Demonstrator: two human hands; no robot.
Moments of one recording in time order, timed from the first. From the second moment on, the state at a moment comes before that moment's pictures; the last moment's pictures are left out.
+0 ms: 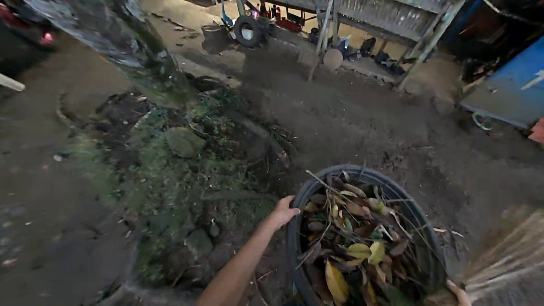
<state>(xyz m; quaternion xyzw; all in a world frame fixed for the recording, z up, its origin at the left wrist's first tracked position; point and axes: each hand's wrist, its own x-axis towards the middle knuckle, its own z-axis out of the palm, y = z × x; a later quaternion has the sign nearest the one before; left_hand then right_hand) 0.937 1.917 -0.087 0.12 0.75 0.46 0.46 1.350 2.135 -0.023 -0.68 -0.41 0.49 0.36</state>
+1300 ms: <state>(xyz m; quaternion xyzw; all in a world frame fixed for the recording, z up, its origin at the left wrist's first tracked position) 0.419 1.969 0.023 -0.20 0.85 0.44 0.22 0.549 2.444 -0.023 -0.52 -0.39 0.75 0.12</state>
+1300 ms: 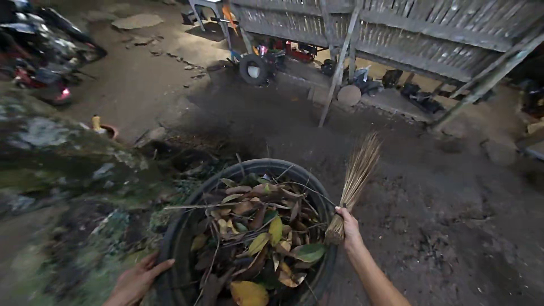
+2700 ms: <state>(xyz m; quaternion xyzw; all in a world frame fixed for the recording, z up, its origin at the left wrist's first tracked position) -0.113 2.923 -0.169 0.07 0.83 0.23 0.51 0.308 3.145 -0.161 -0.73 -0.26 0.55 0.32</state>
